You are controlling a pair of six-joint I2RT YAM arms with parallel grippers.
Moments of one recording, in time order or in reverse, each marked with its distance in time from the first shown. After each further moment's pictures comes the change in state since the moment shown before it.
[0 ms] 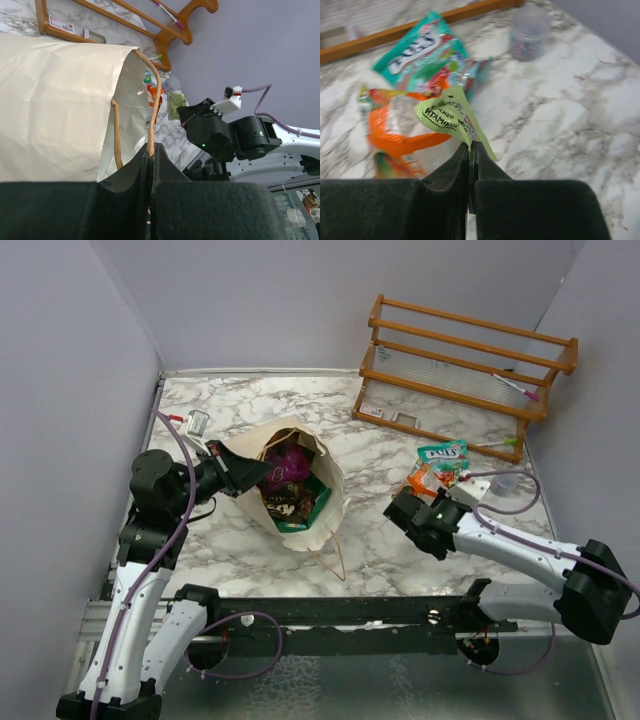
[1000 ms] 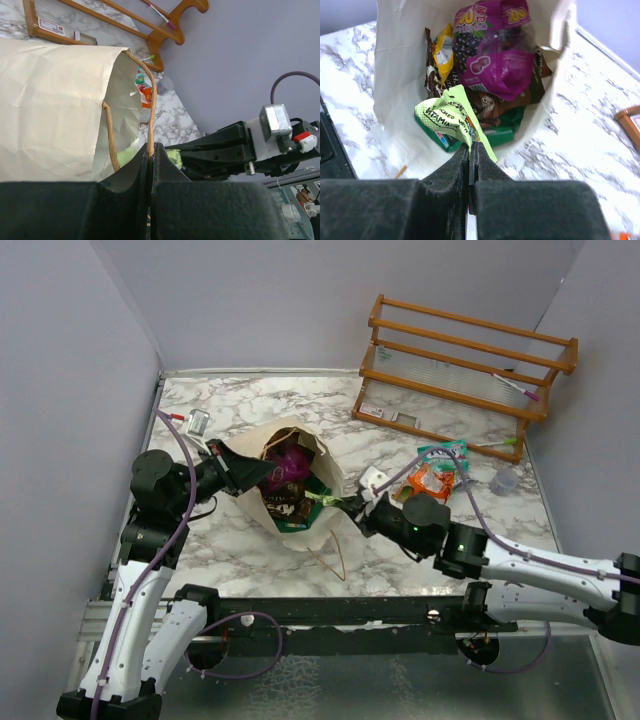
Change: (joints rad) left arm 0.000 0.002 -0.014 0.053 0.026 -0.026; right arm 0.291 -0.116 0.031 0.990 -1.001 -1.452
